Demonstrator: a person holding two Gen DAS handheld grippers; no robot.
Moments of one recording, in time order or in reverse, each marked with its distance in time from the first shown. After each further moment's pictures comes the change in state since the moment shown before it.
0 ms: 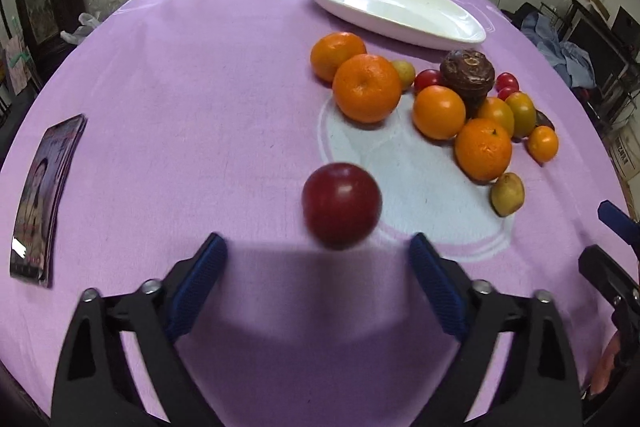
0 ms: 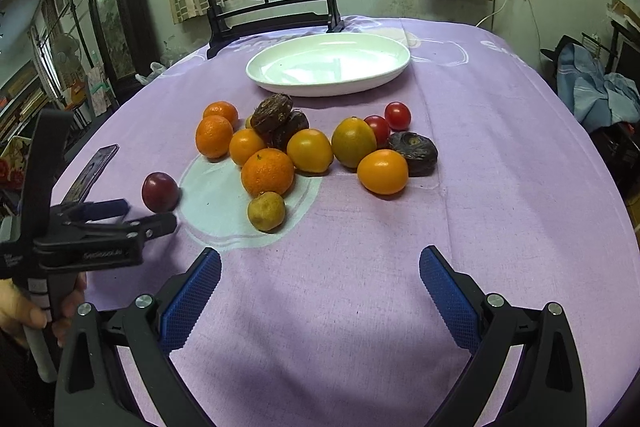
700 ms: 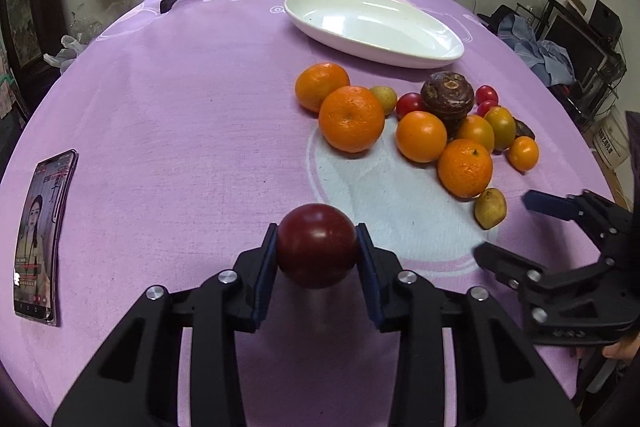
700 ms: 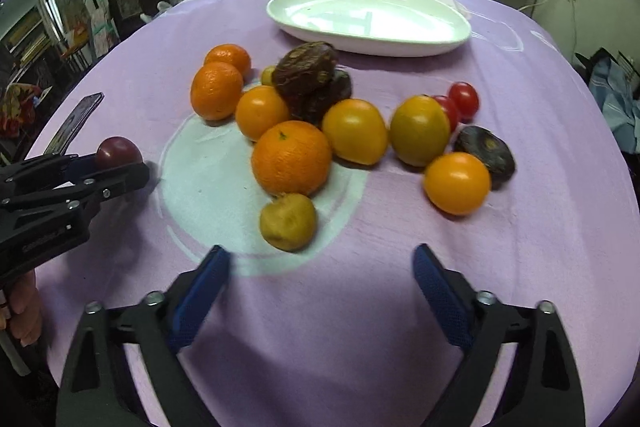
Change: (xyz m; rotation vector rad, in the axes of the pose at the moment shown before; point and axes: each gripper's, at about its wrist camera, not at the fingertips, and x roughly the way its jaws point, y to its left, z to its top) left arm -0.013 0.006 0.013 0.047 -0.050 -0.074; right arm 0.068 0.035 0.022 -0.120 0.198 -0.003
